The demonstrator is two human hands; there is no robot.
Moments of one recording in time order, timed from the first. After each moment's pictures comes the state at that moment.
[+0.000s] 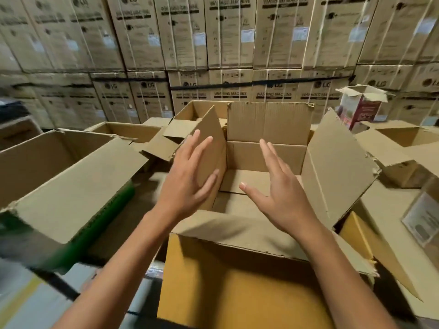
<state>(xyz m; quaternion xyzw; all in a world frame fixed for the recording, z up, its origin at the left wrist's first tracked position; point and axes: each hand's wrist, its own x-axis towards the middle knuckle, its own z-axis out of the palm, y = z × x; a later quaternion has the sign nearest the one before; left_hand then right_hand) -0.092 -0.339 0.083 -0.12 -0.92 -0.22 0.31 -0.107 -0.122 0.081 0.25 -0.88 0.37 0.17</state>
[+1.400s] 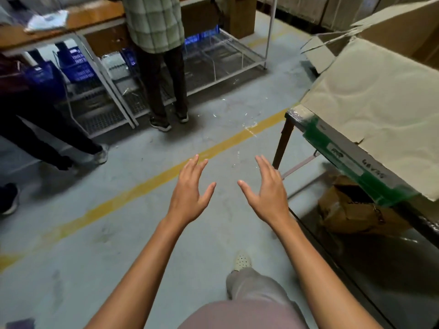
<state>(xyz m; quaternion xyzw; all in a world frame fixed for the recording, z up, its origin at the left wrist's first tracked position) 0.404 -0.956 -0.188 0.37 -0.87 -0.22 0.23 0.218 -0.839 -0.182 0.48 -0.79 0.37 -0.11</state>
